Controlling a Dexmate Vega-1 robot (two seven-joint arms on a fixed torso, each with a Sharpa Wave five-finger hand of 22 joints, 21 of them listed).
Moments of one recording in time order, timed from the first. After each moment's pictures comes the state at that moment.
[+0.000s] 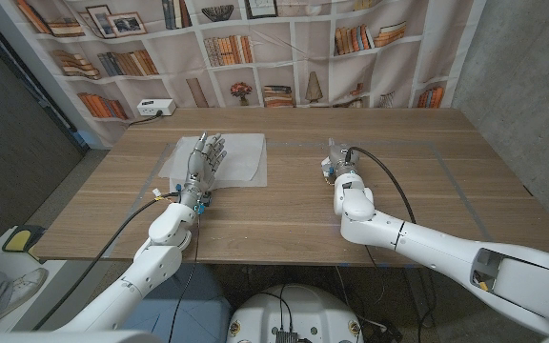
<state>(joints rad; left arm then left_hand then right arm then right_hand) 1.05 0.50 0.32 -1.40 -0.71 -0.47 -0.06 0.08 0.01 0.39 -0.09 0.19 0.14 -0.10 0.18 0.18 0.17 -0.01 0.23 0.20 0.04 -0.03 0.18 0.18 0.08 0.03 0.19 0.17 -0.55 -0.53 -1.11 -1.64 -0.68 -0.98 -0.15 0.98 0.11 0.34 -0.18 0.17 -0.04 -0.01 0.21 0.19 0.49 -0.01 0.48 0.37 0.21 -0.04 0.24 0.21 0.34 0.03 0.21 0.17</state>
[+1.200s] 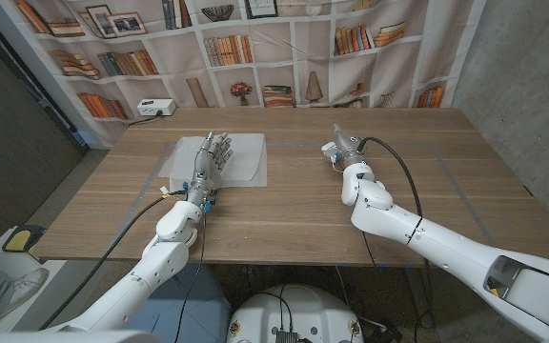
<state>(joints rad) 1.00 0.47 0.35 -1.34 -0.70 -0.47 -0.08 0.08 0.01 0.39 -0.10 0.19 0.14 -0.10 0.18 0.18 0.17 -0.01 0.23 0.20 0.04 -0.03 0.18 0.18 0.08 0.03 0.19 0.17 -0.64 -0.56 -0.91 -1.76 -0.53 -0.83 -0.27 1.01 0.09 0.34 -0.17 0.17 0.01 0.00 0.22 0.19 0.53 0.02 0.51 0.37 0.27 -0.04 0.25 0.21 0.38 0.03 0.22 0.17</state>
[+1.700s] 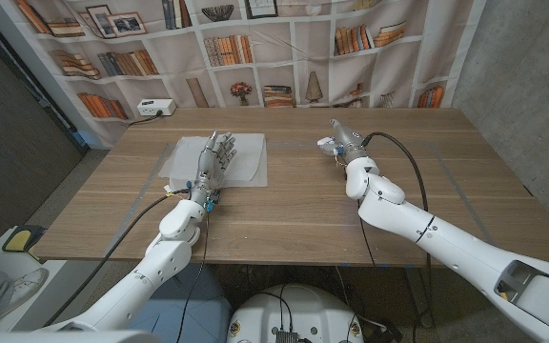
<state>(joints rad) 0.99 0.46 0.36 -1.33 -0.69 -0.47 -0.09 0.08 0.01 0.39 -0.10 0.19 0.15 -0.09 0.18 0.18 0.17 -0.01 0.23 0.20 0.04 -0.03 0.18 0.18 0.08 0.03 0.19 0.17 -0.70 -0.59 -0.80 -1.85 -0.39 -0.75 -0.27 1.02 0.09 0.33 -0.17 0.17 0.03 0.00 0.22 0.19 0.53 0.03 0.51 0.37 0.27 -0.04 0.25 0.21 0.38 0.03 0.21 0.17</state>
